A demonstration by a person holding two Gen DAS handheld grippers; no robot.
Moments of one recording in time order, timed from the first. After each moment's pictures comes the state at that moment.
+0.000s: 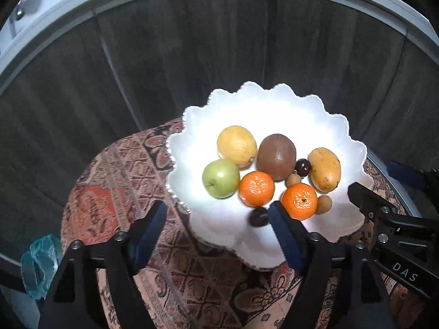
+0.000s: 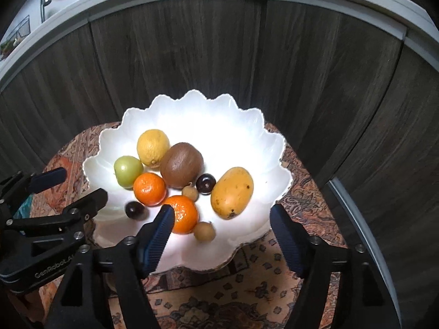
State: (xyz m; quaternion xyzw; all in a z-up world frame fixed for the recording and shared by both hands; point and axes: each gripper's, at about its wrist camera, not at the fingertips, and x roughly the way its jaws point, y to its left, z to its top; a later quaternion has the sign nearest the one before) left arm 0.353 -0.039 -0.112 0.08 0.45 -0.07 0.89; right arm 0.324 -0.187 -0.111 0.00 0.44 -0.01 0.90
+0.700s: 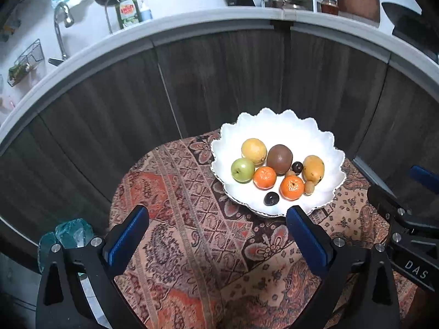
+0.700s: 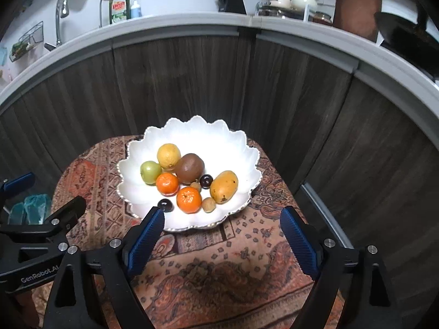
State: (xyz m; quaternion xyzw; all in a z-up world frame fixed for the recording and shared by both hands) left arm 0.247 -0.021 -0.029 0.08 0.40 -0.01 0.91; right arm 0.229 -0.179 -0.029 -0.02 0.40 -0.02 0.92
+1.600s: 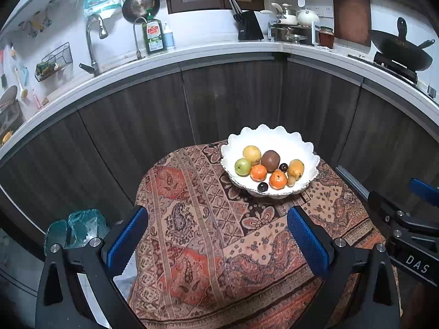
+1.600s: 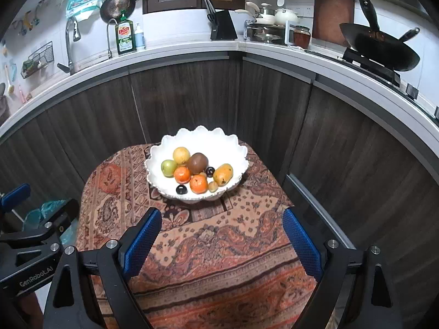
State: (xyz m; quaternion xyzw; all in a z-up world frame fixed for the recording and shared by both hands) left arm 0.120 -0.011 0.033 0.05 0.36 0.01 0.93; right arm 0.111 -0.180 0.031 0.01 0.37 -0.03 0.93
